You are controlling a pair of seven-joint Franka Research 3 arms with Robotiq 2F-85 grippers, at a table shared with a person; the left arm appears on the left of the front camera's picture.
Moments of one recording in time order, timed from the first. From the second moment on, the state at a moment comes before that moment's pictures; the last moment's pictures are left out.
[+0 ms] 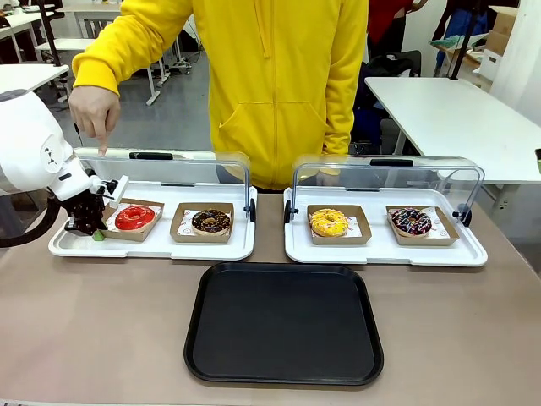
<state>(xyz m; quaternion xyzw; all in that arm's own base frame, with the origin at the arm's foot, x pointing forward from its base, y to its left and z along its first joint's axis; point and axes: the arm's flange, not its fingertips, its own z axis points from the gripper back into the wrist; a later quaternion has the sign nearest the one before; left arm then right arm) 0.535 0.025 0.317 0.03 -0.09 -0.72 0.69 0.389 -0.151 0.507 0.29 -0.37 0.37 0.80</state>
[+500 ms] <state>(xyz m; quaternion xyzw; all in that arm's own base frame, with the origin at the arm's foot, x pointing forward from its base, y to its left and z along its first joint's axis) 0.536 0.023 0.319 0.02 -0.08 -0.72 0.69 0.389 -0.151 0.507 0.29 -0.37 0.37 0.80</state>
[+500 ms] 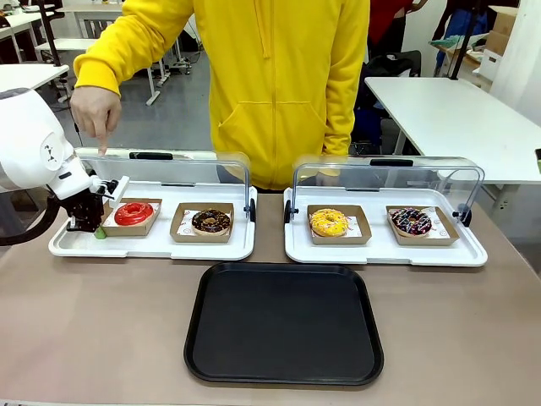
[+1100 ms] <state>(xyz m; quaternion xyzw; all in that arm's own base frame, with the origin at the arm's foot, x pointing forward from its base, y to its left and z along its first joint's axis) 0.536 0.023 0.319 0.02 -0.08 -0.72 0.69 0.389 -0.151 0.508 0.29 -0.37 0.37 0.80</state>
